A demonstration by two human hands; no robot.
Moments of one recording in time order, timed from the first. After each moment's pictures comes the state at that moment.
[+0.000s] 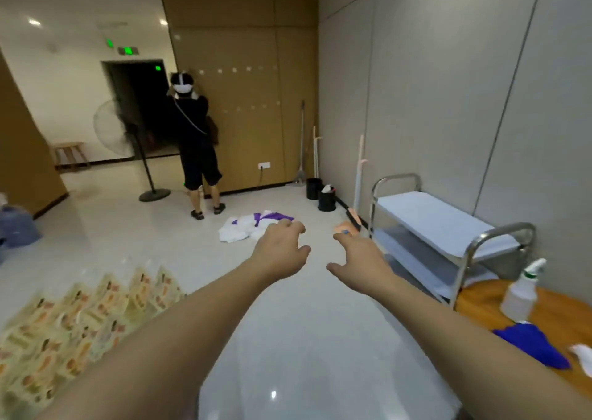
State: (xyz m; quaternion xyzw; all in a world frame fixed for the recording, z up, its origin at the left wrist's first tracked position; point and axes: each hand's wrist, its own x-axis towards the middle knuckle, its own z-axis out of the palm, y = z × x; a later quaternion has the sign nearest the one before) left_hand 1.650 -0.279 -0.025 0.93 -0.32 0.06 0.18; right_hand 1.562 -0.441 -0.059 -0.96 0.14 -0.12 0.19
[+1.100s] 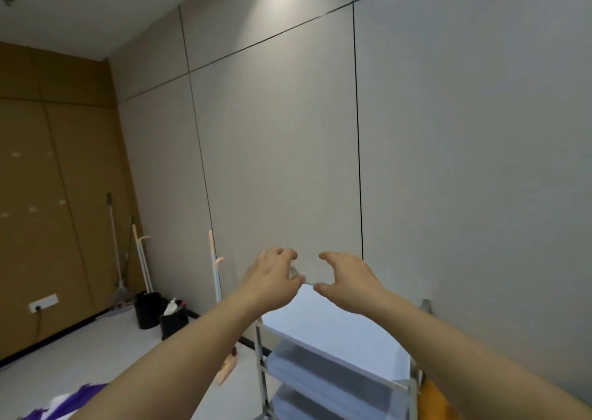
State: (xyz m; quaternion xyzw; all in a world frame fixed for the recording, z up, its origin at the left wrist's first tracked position) left_hand 2.042 -0.725 0.064 0.76 -0.62 0.08 0.20; right_hand 1.870 -0.791 0.055 -0.88 0.41 -0.23 0.11
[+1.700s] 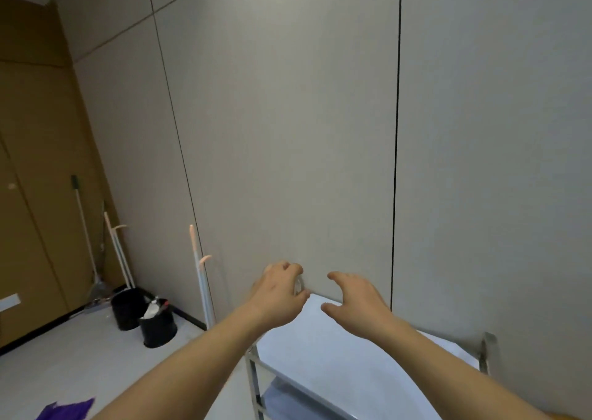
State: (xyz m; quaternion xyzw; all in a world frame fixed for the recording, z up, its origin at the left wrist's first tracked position) left_hand 2.216 -1.010 -0.002 0.76 -0.63 -0.01 0.17; right_hand 2.041 -1.068 -0.020 -0.85 0.46 -0.19 0.18
